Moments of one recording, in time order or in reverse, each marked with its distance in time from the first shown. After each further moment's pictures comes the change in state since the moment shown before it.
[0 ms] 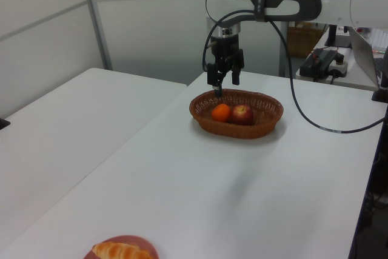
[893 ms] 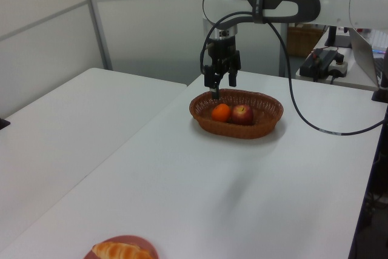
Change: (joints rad) arm 0.022 0.000 0.000 0.000 0.000 0.000 0.000
